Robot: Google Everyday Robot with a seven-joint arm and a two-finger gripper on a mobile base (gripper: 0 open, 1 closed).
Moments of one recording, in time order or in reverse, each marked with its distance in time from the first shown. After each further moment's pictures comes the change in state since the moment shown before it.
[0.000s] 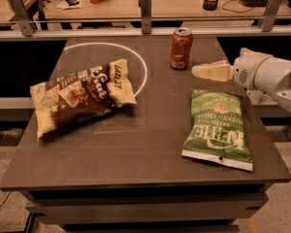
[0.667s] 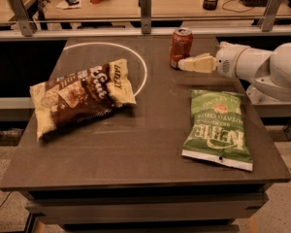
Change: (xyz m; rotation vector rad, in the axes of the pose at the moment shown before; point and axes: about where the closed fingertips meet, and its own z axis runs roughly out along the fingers) arm -0.007 0.007 0.063 -0.112 -0.007 -0.016
